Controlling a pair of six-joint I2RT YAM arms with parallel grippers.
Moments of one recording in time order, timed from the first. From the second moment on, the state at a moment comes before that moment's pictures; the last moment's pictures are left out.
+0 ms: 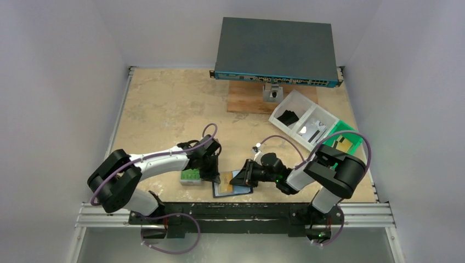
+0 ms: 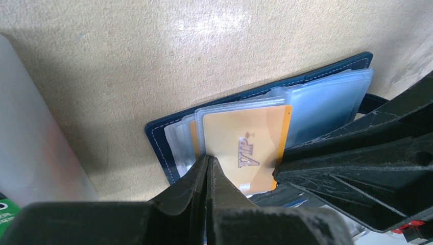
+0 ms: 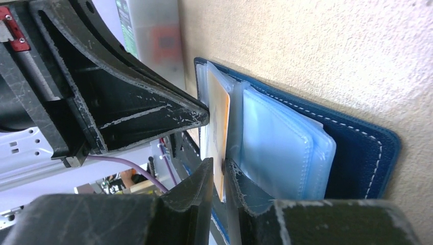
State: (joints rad) left arm -0.81 1.44 0.69 -0.45 0.16 -0.89; right arm 0.91 1.63 0.25 0.89 -0.36 1.27
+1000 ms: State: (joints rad) left arm -0.80 1.47 0.70 -0.44 0.17 -0.90; right arm 0.89 1.48 0.21 0.73 -0.28 1.24
